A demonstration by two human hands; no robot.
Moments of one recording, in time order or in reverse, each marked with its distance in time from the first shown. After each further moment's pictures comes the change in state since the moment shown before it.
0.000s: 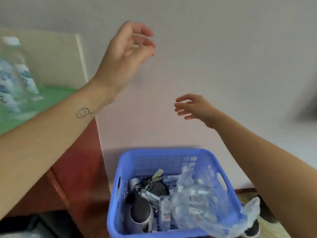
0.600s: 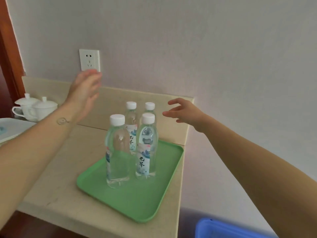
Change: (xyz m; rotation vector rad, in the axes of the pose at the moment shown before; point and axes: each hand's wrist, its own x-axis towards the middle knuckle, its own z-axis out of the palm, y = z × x) left_hand 0.026 -0.044 -0.430 -0.034 0.683 -0.251; right_hand 0.149 -0.278 0.268 -0.050 -0.266 -0.385
